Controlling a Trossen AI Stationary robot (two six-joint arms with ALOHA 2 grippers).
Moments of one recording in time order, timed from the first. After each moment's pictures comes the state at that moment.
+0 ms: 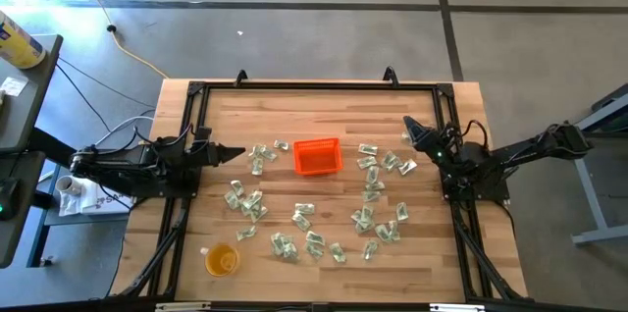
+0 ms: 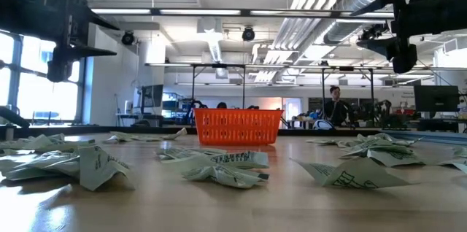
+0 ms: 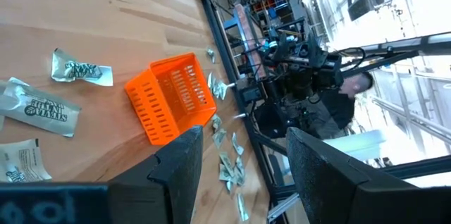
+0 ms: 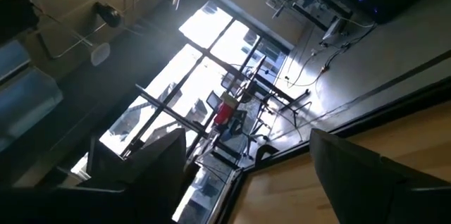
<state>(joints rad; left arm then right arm) -0.04 0.04 0.14 -0.25 -0.31 -1.21 0.17 0.59 0.04 0.86 1.01 0.76</state>
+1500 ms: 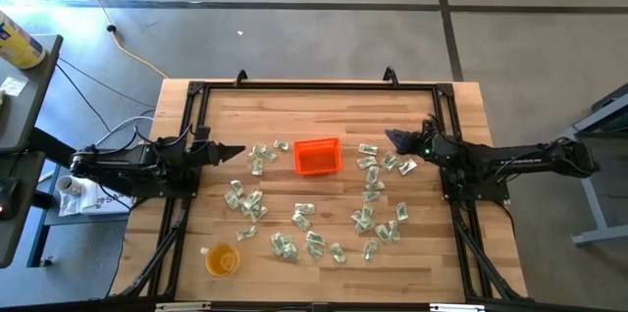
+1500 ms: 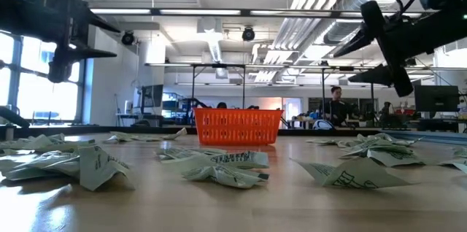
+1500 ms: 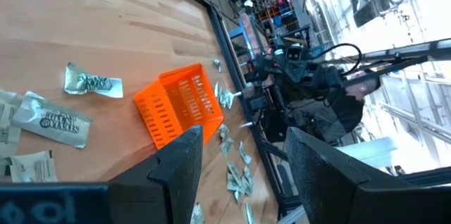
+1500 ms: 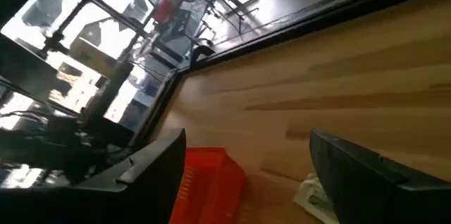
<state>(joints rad) -0.04 0.04 0.14 -0.25 -0.35 -1.19 -0.11 0.59 0.17 0.12 0.53 1.03</state>
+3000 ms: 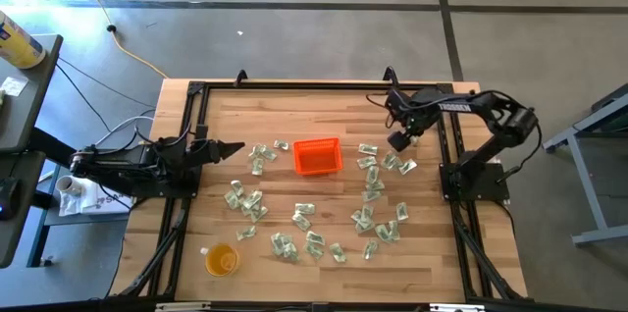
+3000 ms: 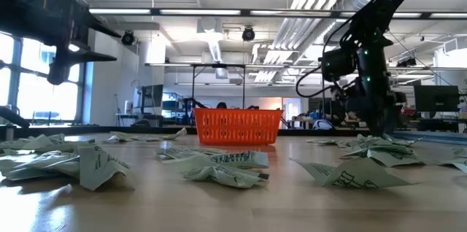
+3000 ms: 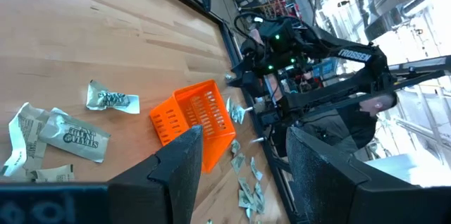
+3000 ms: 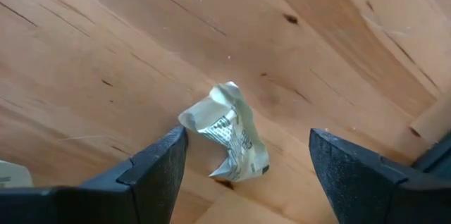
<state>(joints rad) -0.04 0.04 0.14 -0.27 -0.42 -1.19 -0.78 1.59 0.76 -0.81 0.13 0.14</state>
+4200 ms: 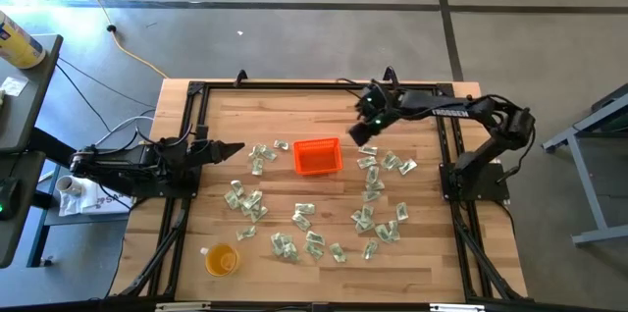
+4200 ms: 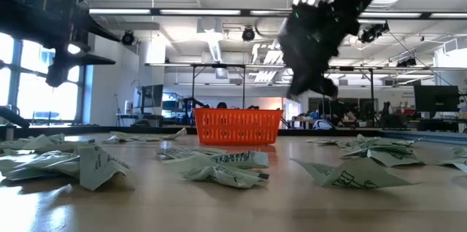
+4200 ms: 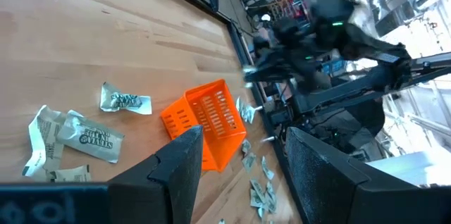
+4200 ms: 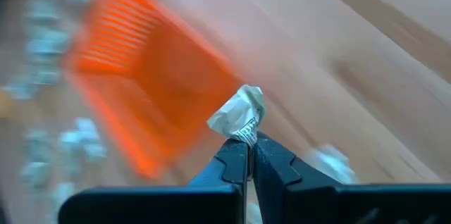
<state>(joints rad) -0.04 0.04 0.14 -0.30 -0.43 -1.16 -0.50 1.57 0.98 -0.39 -0.36 0.44</state>
